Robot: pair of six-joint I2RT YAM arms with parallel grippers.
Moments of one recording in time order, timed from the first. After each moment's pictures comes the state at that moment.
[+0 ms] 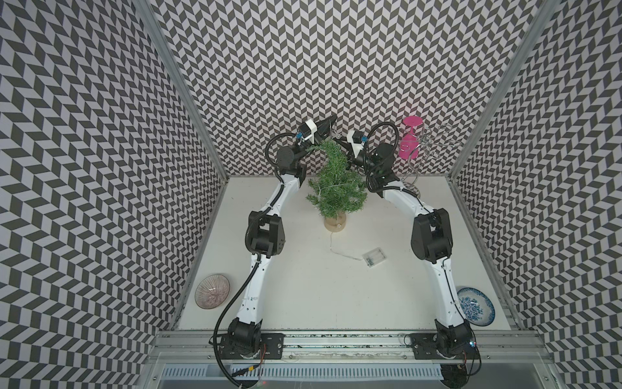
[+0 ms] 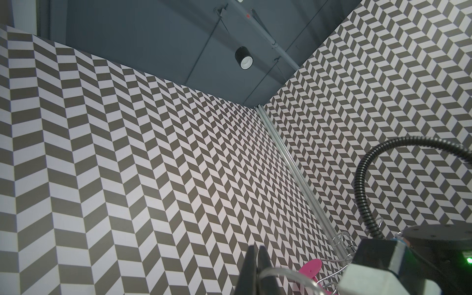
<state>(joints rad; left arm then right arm) -0.28 2.56 2.52 1.08 0.71 -0.17 0.35 2.41 2.16 0.61 -0.78 0.02</state>
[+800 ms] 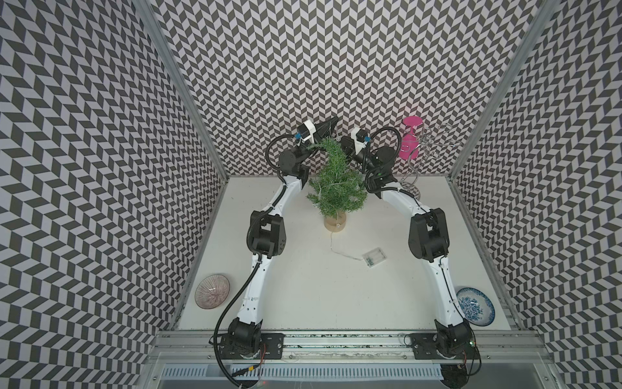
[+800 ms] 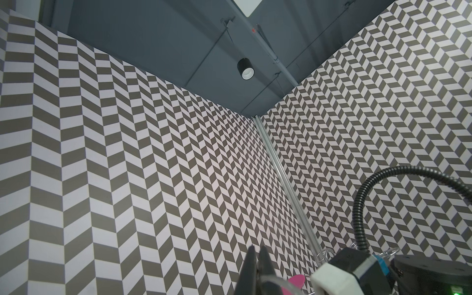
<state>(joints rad) -0.29 2.56 2.49 1.17 0.69 -0.30 0.35 2.44 2.19 0.74 -0.55 -0.04</state>
